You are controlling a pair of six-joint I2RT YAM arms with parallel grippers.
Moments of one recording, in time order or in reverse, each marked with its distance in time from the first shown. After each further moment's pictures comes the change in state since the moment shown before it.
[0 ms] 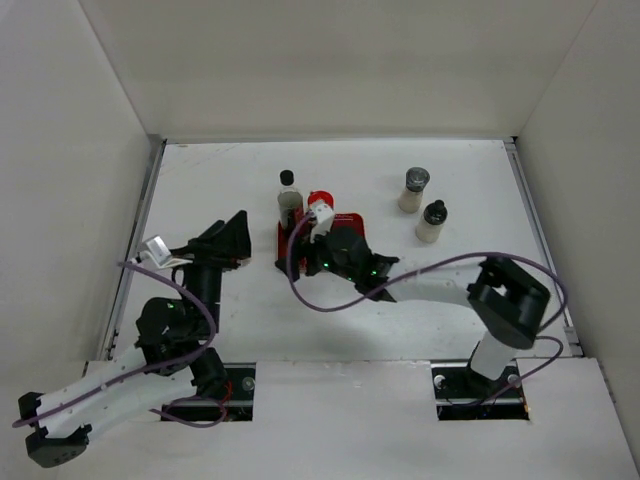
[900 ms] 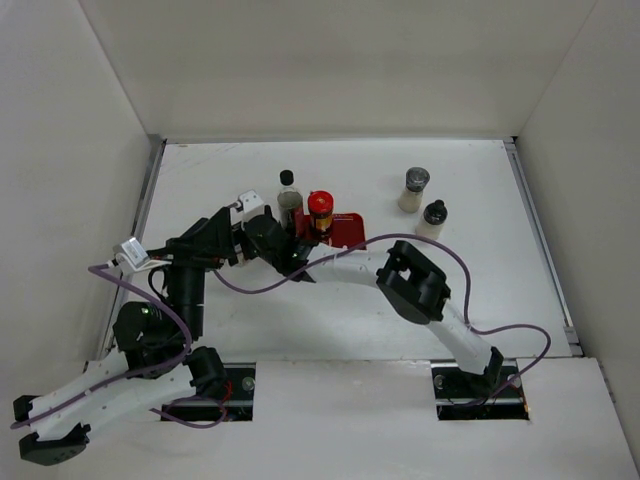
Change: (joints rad) left arm -0.026 -0.066 0.114 -0.084 -0.033 0.053; right arm 0.101 0.666 0.857 -0.255 0.243 -0.102
